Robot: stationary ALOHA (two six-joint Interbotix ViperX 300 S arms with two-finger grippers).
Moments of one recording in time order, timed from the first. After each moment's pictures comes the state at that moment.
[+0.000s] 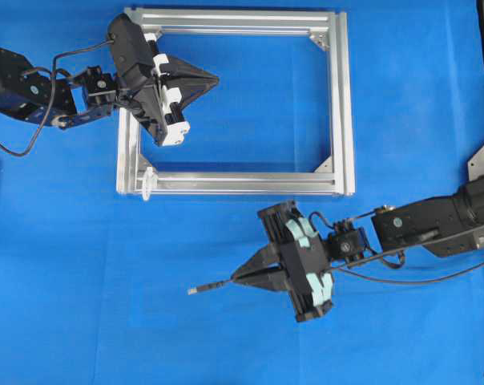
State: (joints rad) left arm 0.27 0.14 0.86 -0.09 -0.76 -0.01; right arm 0.27 0.15 0.73 -0.03 -0.45 0.10
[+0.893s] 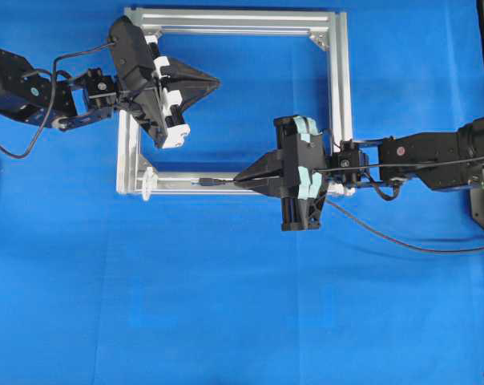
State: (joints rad) left arm 0.26 0.14 0.86 -0.09 -0.76 -0.02; right arm -0.01 0.10 0.80 -0.03 -0.46 0.10
